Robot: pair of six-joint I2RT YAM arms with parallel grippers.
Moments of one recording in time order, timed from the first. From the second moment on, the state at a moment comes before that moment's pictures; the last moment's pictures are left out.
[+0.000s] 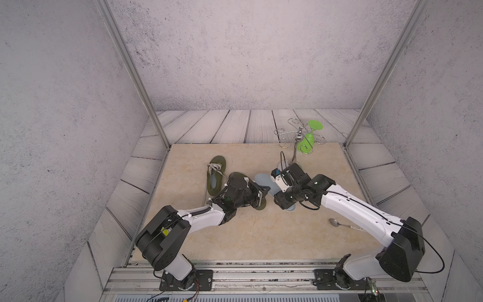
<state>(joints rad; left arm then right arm) -0.74 1.56 0.75 0.53 0.29 -1.72 0.73 1.43 1.25 -0.89 -0.01 0.08</state>
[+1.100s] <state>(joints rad) -0.57 1.64 1.51 -0.84 0.16 -0.42 0.70 1.44 1.29 -1.09 0.03 0.15</state>
